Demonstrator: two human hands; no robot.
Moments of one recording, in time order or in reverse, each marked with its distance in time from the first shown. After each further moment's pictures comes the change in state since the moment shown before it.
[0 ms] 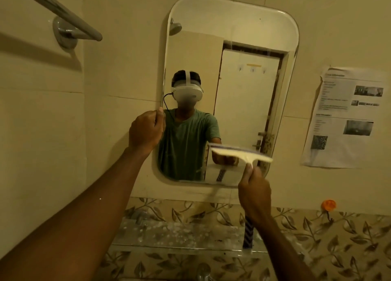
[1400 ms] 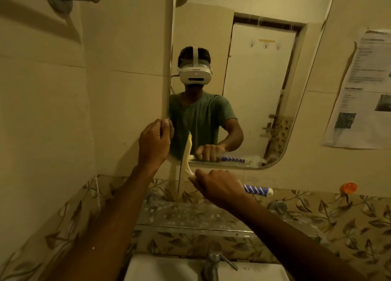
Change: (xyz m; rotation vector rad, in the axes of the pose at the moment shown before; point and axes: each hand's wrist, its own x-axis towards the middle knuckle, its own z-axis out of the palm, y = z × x) left_hand -0.082 -0.027 0.015 -0.182 -0.078 -0.151; right_hand -0.027 -0.010 0.072 -0.638 -0.659 -0.740
